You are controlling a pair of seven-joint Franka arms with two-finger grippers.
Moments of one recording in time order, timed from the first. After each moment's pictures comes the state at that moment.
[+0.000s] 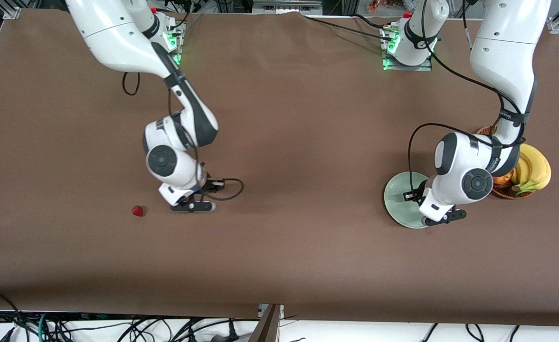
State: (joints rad) left arm -0.07 0.64 -0.04 -1.73 0.00 2.19 -0.33; right arm 0.41 0.69 0.05 -1.62 0.08 2.30 0.39
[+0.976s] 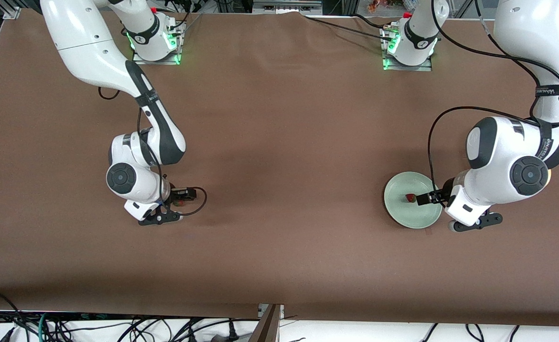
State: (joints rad) left arm -0.05 0.53 -0.05 -1.55 -0.02 1.96 -0.31; right arm 0.26 0.73 0.01 -1.62 0.06 2.29 0.07
